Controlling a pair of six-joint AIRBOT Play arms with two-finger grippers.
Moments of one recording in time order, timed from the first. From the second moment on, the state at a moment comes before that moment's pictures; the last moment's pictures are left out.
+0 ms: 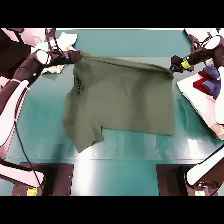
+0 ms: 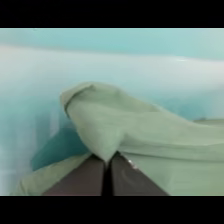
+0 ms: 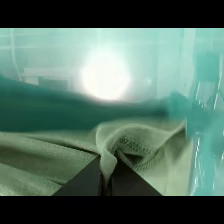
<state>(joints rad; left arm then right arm) -0.12 -1.64 1.53 1.13 -0.49 -1.44 -0.15 -1.93 2.03 -1.25 1.38 1.59</state>
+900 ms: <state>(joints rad) 0.00 -1.65 1.63 1.22 -1.07 -1.47 -0.38 -1.50 1.46 -1.02 1.33 1.38</state>
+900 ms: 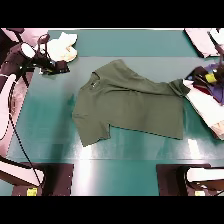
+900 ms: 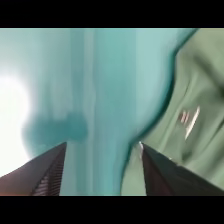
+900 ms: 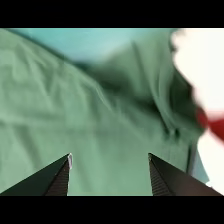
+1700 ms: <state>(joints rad) 0.08 -1.64 1.24 1.02 -1.45 -1.30 -0.71 -0.99 0.59 -0.85 1.36 1.13</state>
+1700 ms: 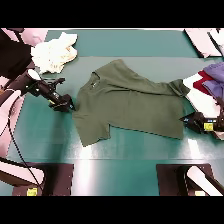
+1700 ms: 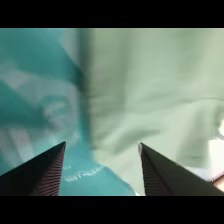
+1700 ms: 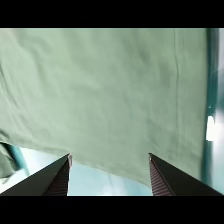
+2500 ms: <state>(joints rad) -0.04 -1.64 1.18 0.89 -1.37 -1.26 -0.79 -1.02 0.56 -1.00 1.34 1.20</state>
